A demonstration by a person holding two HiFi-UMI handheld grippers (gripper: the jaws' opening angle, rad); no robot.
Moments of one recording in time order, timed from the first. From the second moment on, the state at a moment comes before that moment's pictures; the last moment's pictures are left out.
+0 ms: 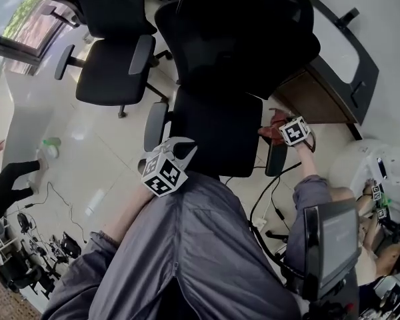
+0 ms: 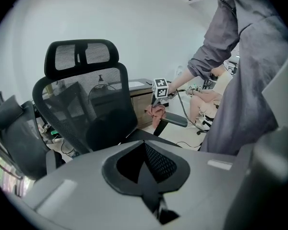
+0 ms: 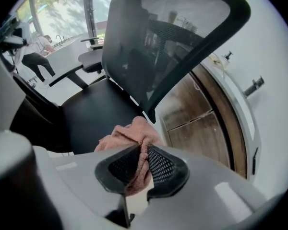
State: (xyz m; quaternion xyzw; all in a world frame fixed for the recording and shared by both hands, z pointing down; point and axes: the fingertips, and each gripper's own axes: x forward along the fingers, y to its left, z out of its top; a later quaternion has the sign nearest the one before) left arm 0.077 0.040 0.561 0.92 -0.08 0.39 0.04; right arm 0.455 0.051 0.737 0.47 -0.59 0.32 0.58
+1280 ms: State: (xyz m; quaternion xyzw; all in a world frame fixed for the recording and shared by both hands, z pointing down) left arm 0.062 0.052 0.549 0.93 -0.10 0.36 0.04; right arm 0.332 0.113 0.680 0.40 -0.69 0.28 0.53
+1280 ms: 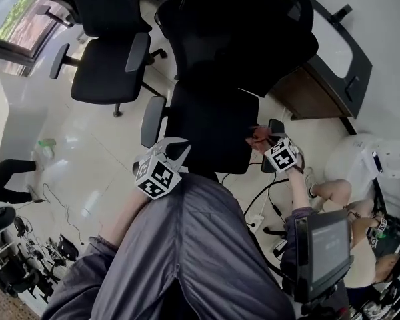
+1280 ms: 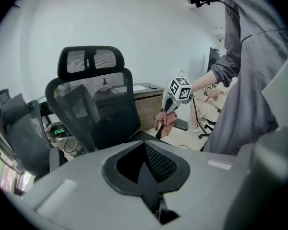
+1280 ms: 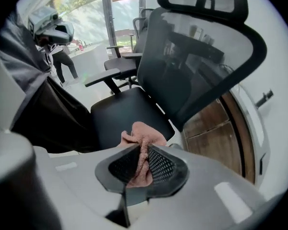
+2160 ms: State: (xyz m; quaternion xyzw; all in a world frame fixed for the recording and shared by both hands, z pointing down) left arm -0.227 0.014 0.532 0.91 -0.21 0.35 0.04; right arm -0.068 -0.126 0.639 0.34 -0.79 0.13 0.48
